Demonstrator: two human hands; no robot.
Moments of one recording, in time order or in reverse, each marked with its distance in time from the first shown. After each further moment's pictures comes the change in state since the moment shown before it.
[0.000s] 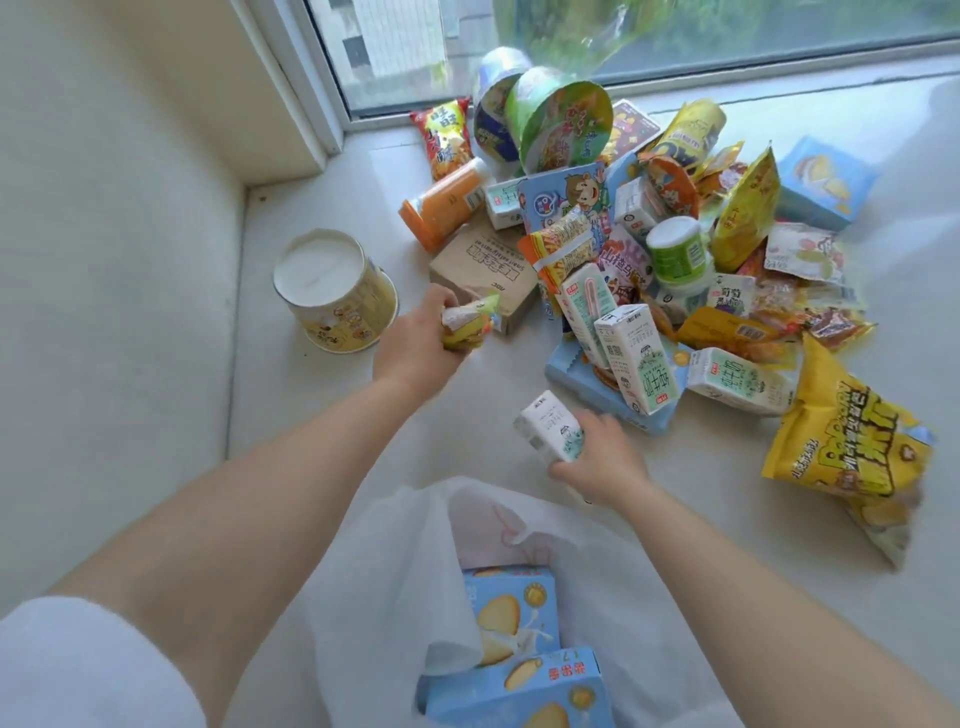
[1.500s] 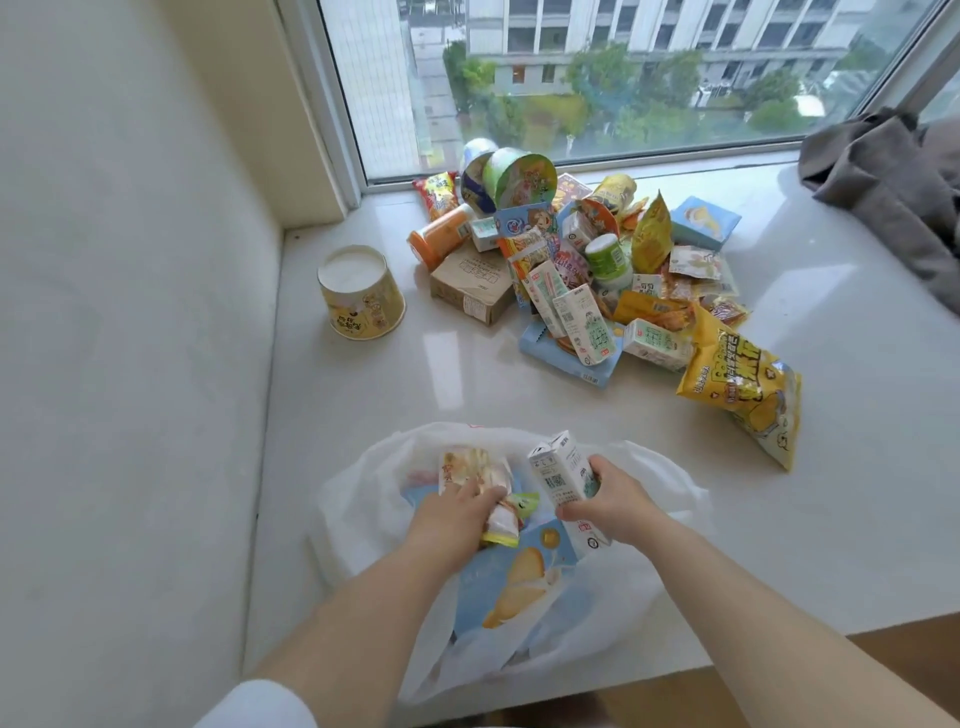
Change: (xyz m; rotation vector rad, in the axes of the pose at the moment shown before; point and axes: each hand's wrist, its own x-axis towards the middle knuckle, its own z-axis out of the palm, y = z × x) left_hand -0.269 -0.011 0.040 0.465 -0.554 0.285; right_hand -0.179 0.043 0.044 0.402 0.020 0.023
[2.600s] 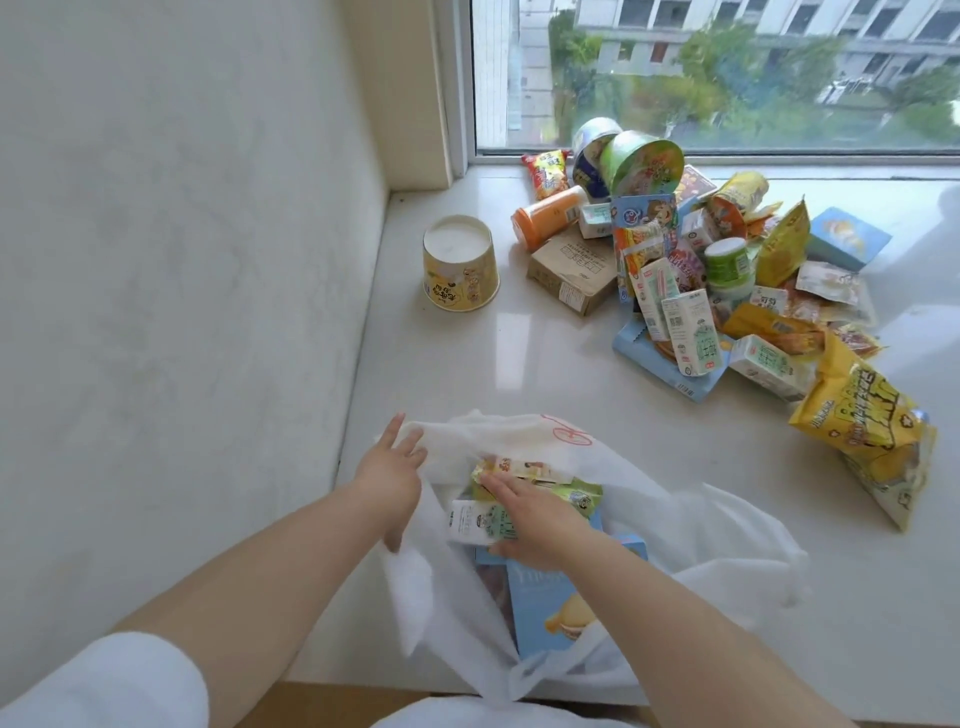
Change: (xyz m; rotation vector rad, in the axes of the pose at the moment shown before) left_hand -0.069 -0.119 -0.036 0.631 -0.420 -0.126; right_hand 0.009 -0.075 0.133 -0.732 -0.340 -0.595
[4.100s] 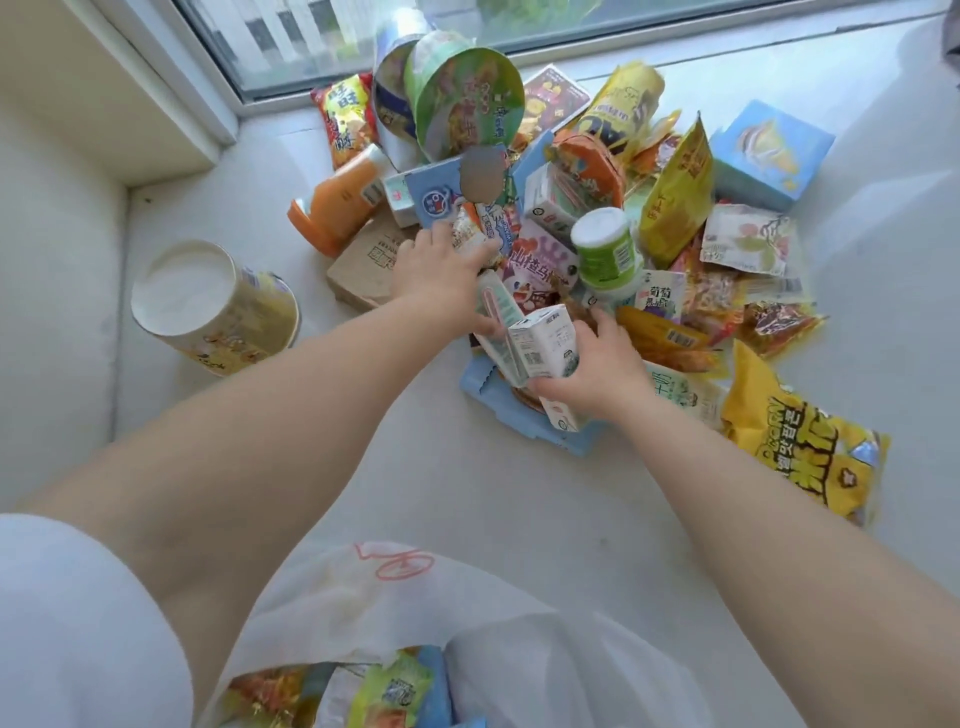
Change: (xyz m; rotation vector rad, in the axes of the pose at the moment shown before) left_hand 0.277 -0.019 -0.354 -0.500 0.579 -0.228; right_hand 0.066 0.322 -0.187 0.190 0.341 0.548
